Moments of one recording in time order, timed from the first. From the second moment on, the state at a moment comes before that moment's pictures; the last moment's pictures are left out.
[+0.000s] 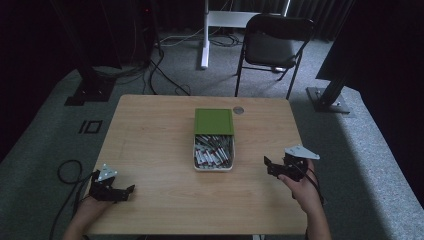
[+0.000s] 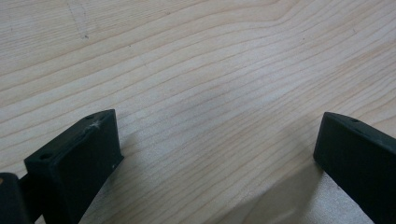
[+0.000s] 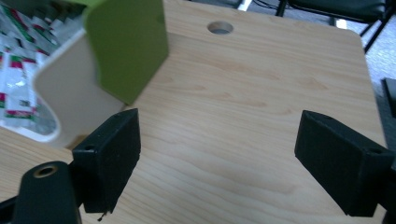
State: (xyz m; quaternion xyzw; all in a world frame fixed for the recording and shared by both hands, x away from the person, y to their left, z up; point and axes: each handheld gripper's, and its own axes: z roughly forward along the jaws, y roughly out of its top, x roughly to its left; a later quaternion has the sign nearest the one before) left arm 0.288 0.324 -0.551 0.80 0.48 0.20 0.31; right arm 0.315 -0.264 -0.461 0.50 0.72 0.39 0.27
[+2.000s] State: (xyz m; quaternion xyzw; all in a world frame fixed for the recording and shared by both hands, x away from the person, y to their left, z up) left arm 0.288 0.324 -0.551 0.80 0.48 0.20 0.31; right arm 0.337 -0.122 -0.468 0.36 0.79 0.45 0.21
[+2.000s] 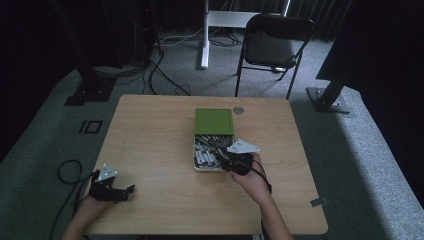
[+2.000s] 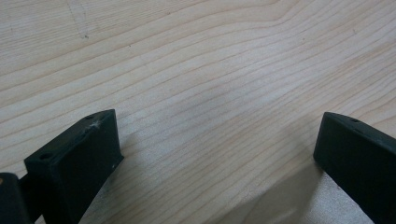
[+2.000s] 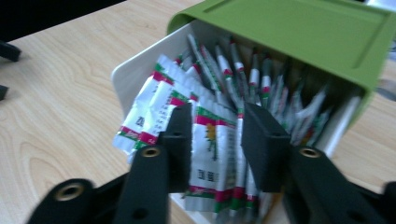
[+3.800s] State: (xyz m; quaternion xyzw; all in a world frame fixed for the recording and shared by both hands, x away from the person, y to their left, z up) left arm 0.288 0.324 -0.551 0.80 0.48 0.20 0.31; right arm 0.336 -0.099 -0.490 0.43 0.78 0.38 0.26
